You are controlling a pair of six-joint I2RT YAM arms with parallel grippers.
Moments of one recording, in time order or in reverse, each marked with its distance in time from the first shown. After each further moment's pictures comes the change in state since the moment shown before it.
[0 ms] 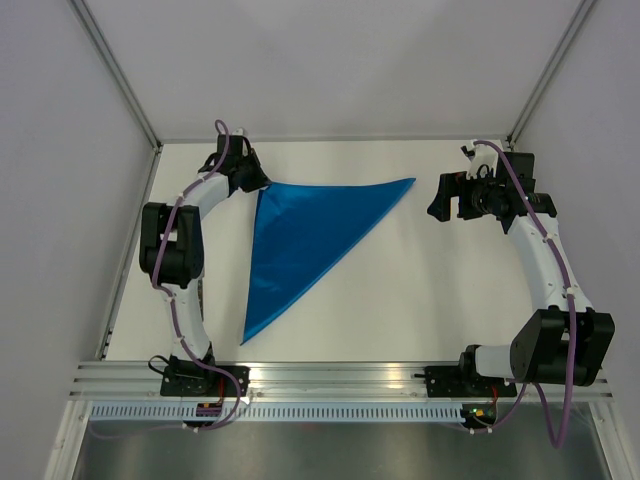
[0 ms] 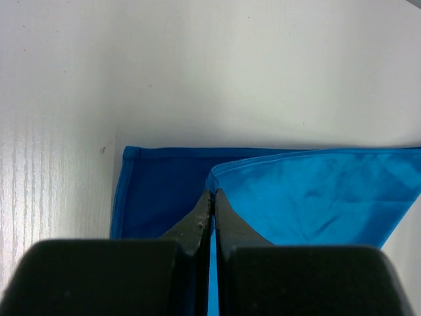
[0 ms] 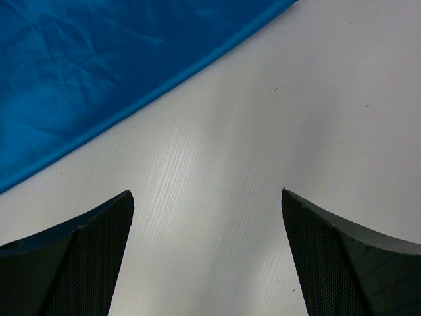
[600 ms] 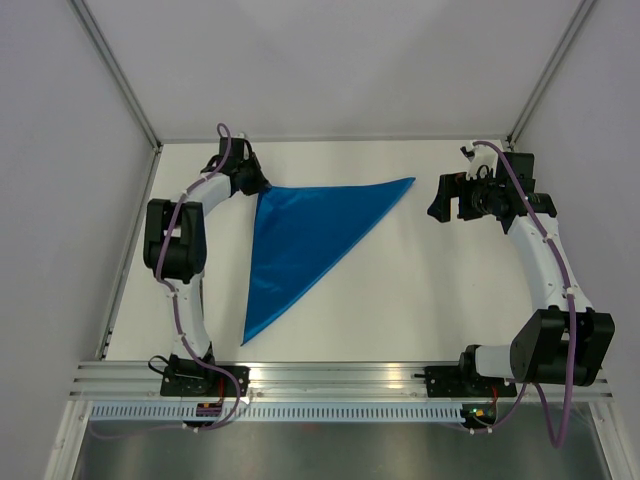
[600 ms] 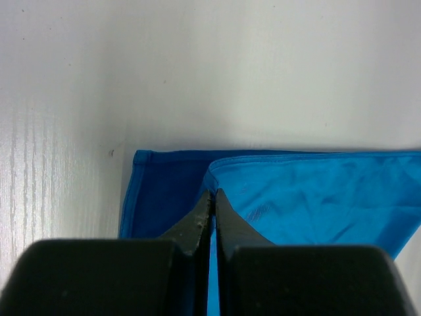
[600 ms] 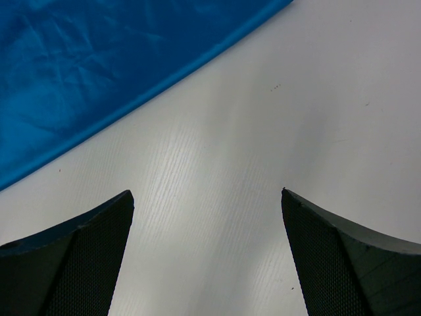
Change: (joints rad) left arm 0.006 0.053 0.019 -0.013 0.001 0.000; right arm 0.000 0.000 0.000 -0.006 0.000 -0.009
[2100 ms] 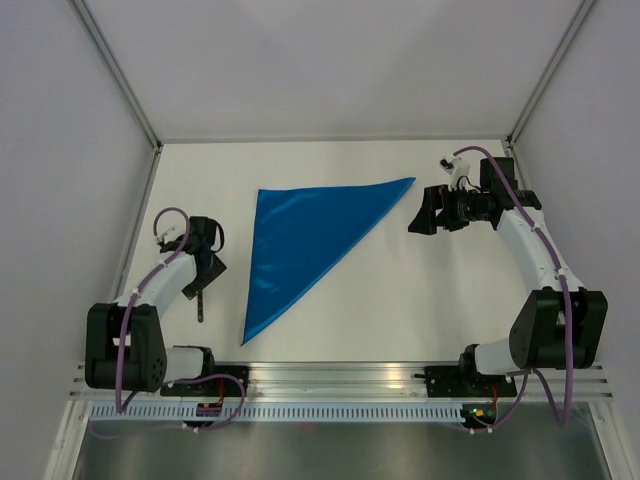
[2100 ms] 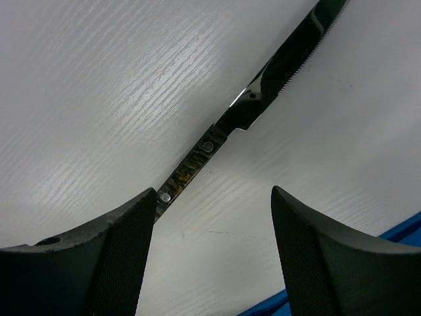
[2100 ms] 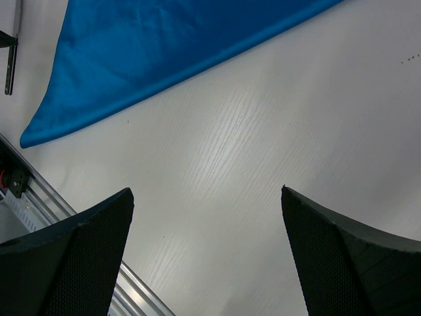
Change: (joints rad) left arm 0.061 -0.811 -0.842 -0.449 -0.635 -0.338; right arm 0.048 0.081 -0.023 -0.082 -0.232 -0.020
